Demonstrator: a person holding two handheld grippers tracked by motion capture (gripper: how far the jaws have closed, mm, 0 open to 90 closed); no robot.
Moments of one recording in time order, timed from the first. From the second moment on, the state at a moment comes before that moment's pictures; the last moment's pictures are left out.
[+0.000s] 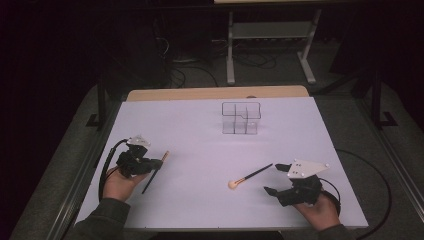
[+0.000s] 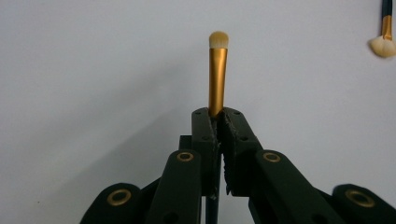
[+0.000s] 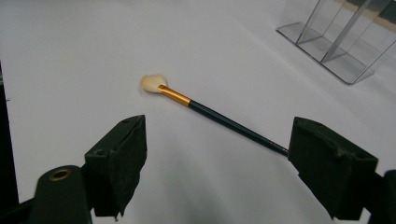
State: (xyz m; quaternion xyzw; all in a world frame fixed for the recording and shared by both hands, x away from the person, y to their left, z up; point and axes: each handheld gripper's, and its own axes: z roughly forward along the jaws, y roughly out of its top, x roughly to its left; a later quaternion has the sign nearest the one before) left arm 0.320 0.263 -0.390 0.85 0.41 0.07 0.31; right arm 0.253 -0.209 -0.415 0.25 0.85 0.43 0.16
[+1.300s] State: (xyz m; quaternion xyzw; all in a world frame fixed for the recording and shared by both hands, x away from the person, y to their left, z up) left arm 0.308 0.274 -0.377 0.83 0.40 0.06 0.38; right arm 0.258 -0.205 -0.411 0.25 0.85 0.44 0.15
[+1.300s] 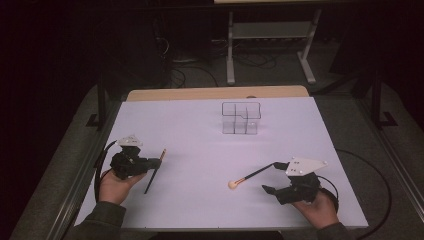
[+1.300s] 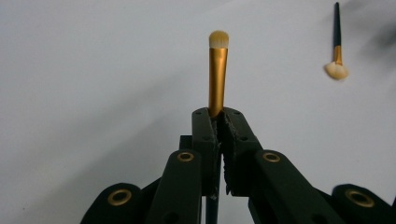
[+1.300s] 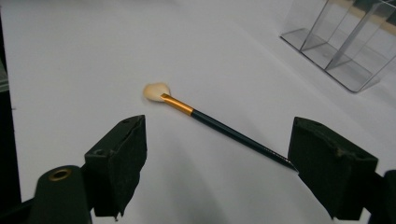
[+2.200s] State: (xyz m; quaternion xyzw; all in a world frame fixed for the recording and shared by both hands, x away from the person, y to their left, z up) left arm 0.300 0.238 -0.359 0.85 0.33 0.05 0.41; right arm 0.291 -0.164 -0.384 0.23 0.86 0.45 0.06
